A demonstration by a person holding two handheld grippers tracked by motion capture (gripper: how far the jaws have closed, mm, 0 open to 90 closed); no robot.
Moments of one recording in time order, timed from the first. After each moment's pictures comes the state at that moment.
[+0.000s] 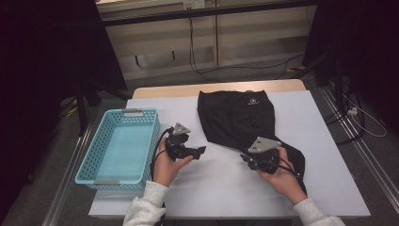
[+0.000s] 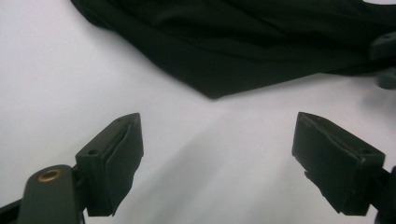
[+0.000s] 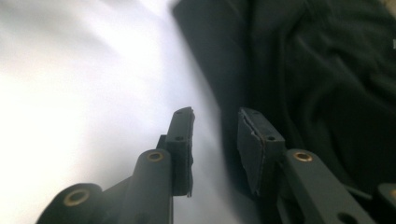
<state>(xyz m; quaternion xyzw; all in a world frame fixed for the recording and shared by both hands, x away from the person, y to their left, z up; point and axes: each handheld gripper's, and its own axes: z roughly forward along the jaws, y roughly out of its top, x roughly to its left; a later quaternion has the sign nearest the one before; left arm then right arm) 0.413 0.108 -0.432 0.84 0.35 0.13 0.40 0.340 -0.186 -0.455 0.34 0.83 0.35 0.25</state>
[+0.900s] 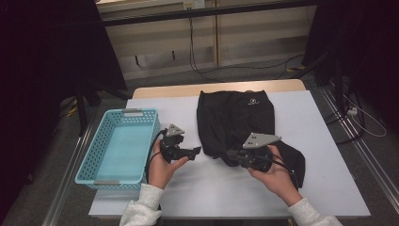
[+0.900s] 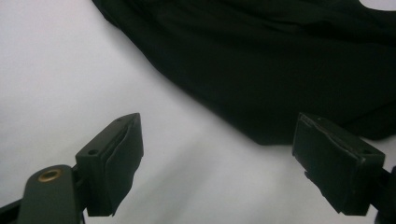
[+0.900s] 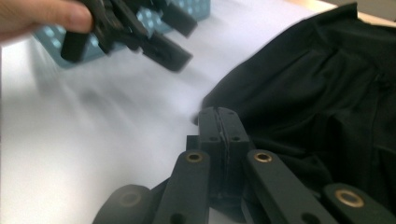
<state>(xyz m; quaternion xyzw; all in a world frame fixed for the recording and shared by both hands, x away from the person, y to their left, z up) 0.409 0.122 -0.429 0.83 0.36 0.13 0.41 0.329 -0.159 -0.417 0.33 0.80 0.48 0.15</state>
